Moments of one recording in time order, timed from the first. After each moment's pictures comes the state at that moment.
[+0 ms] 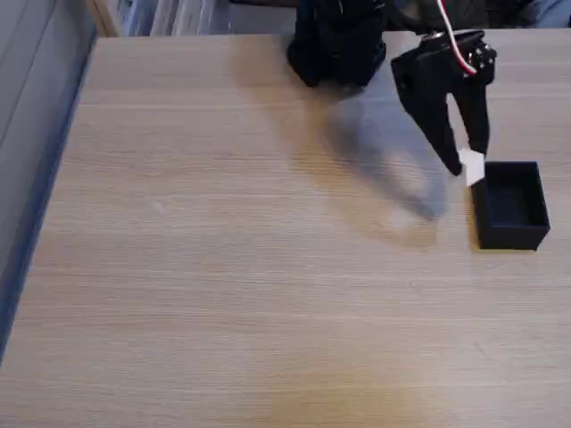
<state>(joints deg) -25.3 131.0 128.7 42.2 -101.0</state>
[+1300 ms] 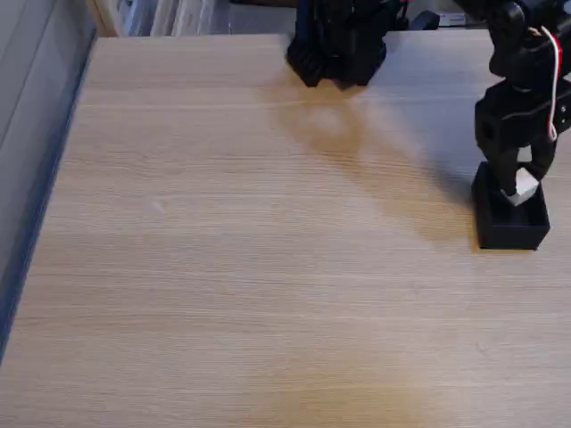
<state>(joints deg) -35.1 92.2 96.0 59.5 -79.9</state>
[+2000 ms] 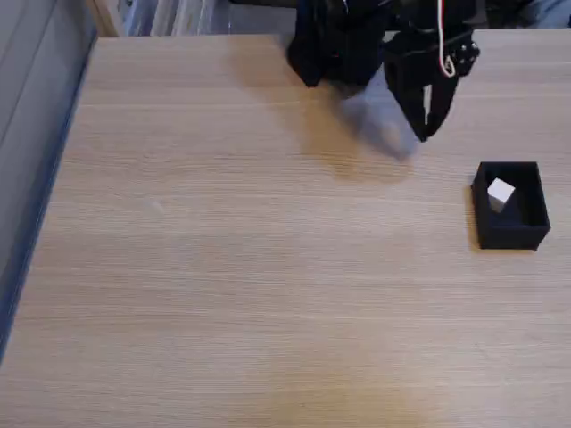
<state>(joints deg) -27.9 142.4 139.7 65.0 -86.6</state>
